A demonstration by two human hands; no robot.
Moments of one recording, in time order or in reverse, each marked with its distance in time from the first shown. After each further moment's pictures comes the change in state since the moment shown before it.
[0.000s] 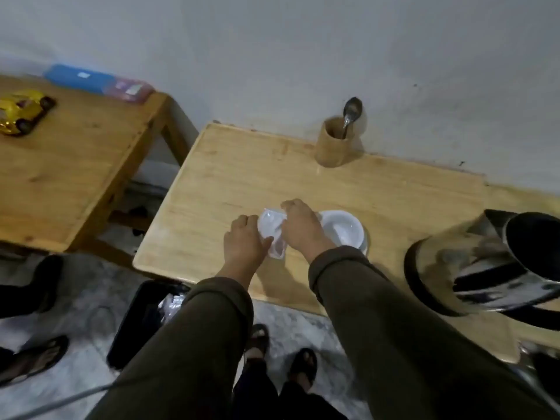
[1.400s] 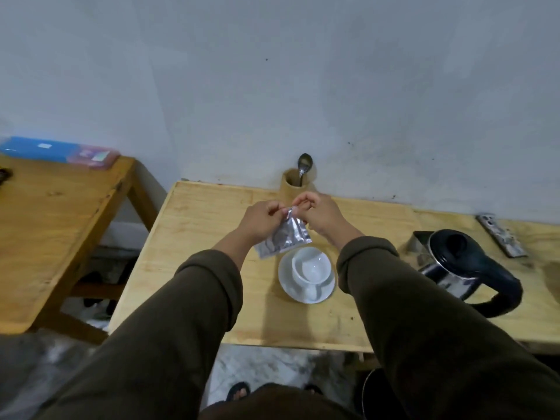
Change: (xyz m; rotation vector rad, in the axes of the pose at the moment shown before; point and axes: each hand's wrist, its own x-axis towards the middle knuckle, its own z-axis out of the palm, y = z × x) left_hand 0.045 0.091 -0.111 -0.531 -0.159 0.401; right_hand -0.019 0.016 -0.124 0.591 0.369 0.060
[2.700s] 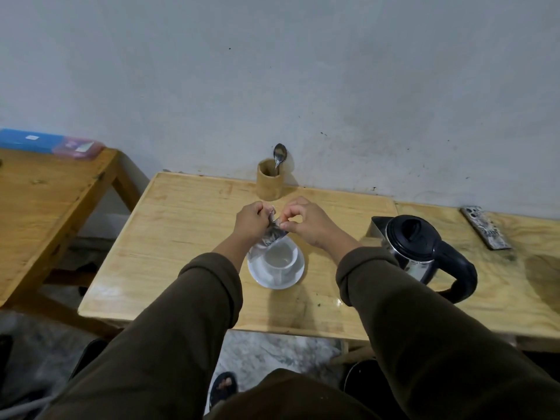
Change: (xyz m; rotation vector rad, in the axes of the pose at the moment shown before) left_hand -0.013 0.030 0.077 -0.160 0.220 -0.177; right_hand -0.042 0.045 -0.053 -0.144 -0.213 -0.179
